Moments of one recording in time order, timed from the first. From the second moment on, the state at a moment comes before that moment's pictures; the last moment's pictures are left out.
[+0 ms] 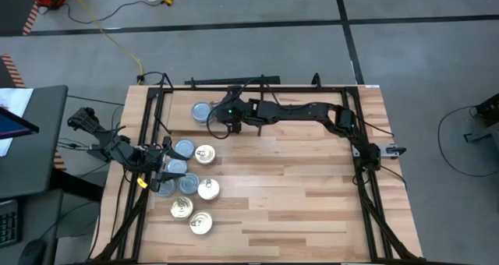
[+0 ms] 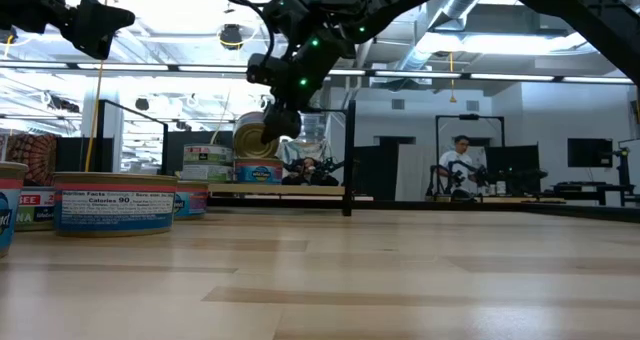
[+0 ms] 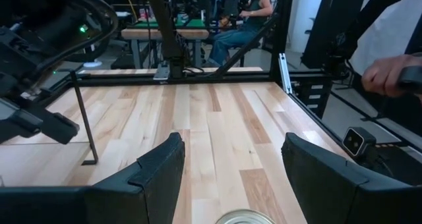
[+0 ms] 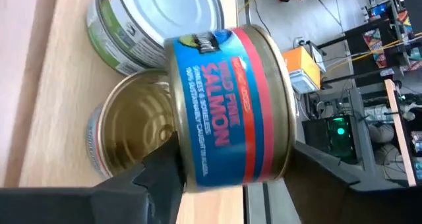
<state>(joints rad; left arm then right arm) -0.62 0.21 0.29 -0.12 -0.53 -0.06 -0.22 2.21 1.87 -0.31 0.49 -0.66</state>
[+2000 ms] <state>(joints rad) -0.55 0.33 0.32 -0.29 -0.49 -0.35 0.22 2.32 1.95 -0.43 0.19 0.22</state>
